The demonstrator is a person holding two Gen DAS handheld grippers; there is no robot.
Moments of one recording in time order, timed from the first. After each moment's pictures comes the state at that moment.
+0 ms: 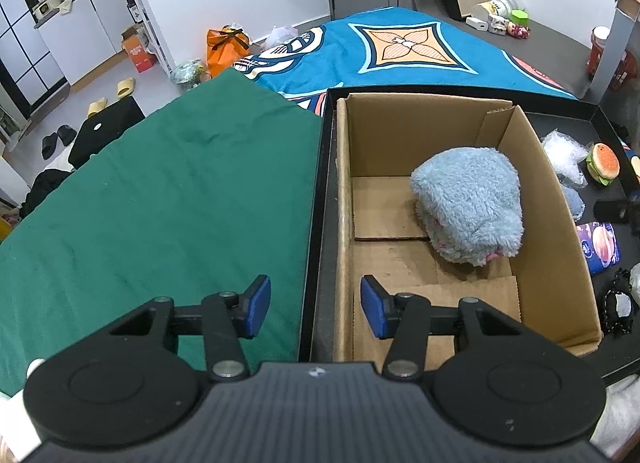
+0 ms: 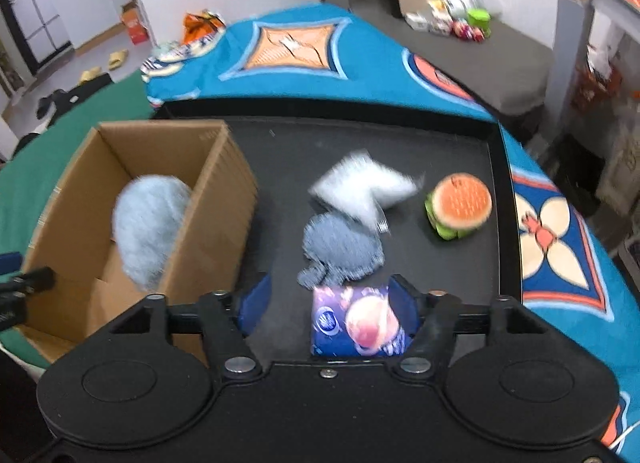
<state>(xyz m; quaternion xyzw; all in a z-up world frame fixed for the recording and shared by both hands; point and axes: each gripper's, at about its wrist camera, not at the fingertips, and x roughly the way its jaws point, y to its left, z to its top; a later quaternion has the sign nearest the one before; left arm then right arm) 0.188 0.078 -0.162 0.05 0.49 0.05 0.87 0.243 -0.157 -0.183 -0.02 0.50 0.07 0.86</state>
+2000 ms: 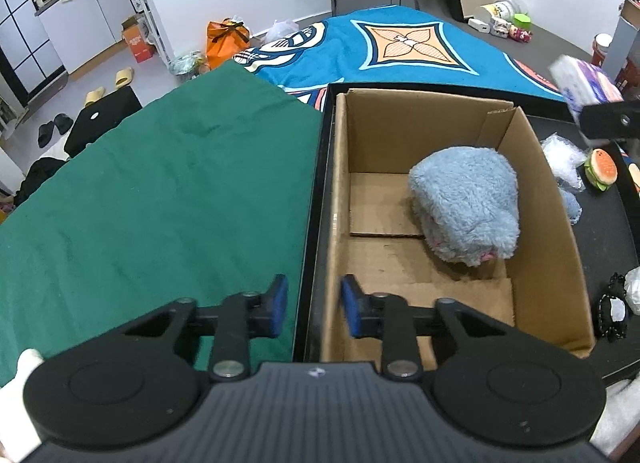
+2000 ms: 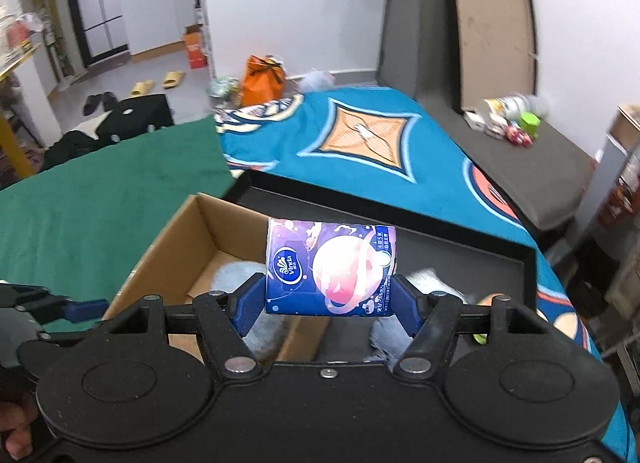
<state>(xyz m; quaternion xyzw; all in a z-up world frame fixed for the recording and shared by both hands) 0.187 0.081 -0.164 0.03 0.49 0.05 0.87 0.243 -0.088 -0.101 -0.09 0.40 0.16 0.90</state>
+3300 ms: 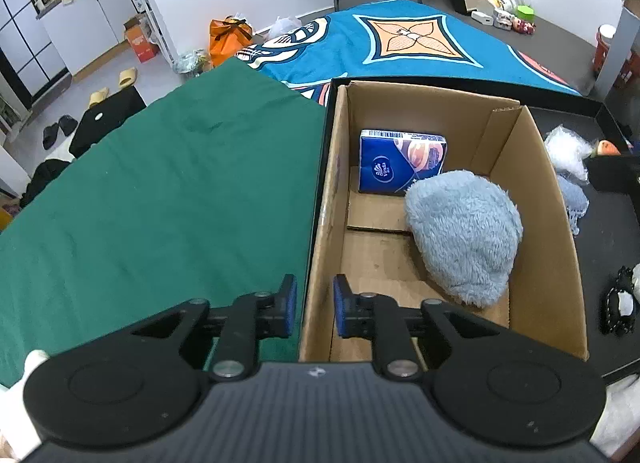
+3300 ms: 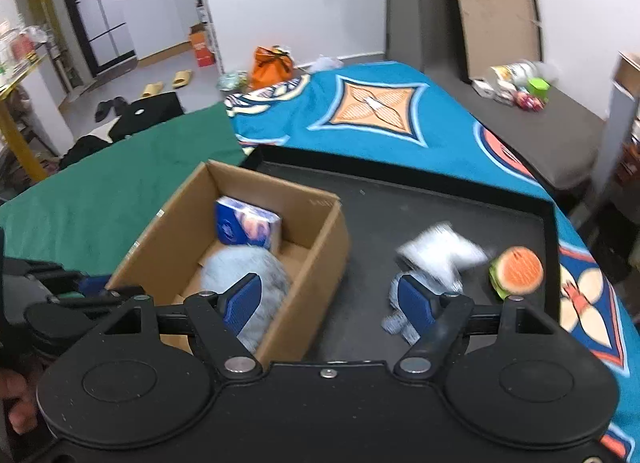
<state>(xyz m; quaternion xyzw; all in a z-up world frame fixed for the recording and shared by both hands) 0.187 0.079 -0.165 0.04 0.50 0.06 0.87 0.215 -0.116 -0.129 -0.04 0.43 0.15 0.89</state>
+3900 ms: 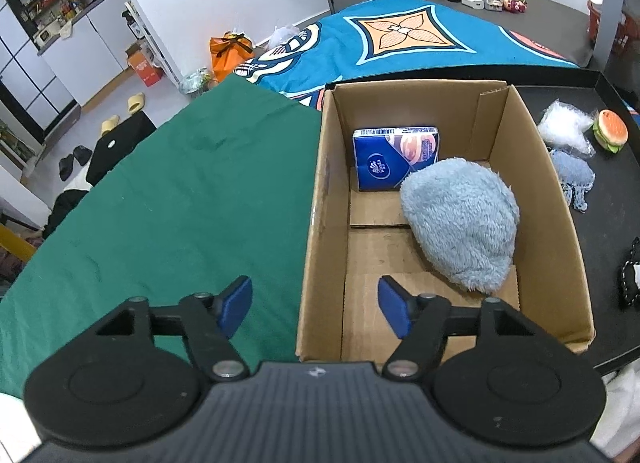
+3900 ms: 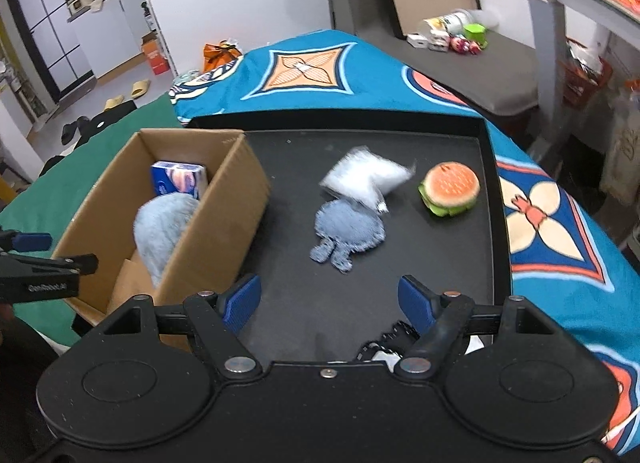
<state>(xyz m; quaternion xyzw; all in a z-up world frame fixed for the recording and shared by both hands) 0.183 0.059 -0.161 0.11 0.49 0.07 0.86 0.187 -0.182 -0.166 0.01 0.45 0.09 0.89</state>
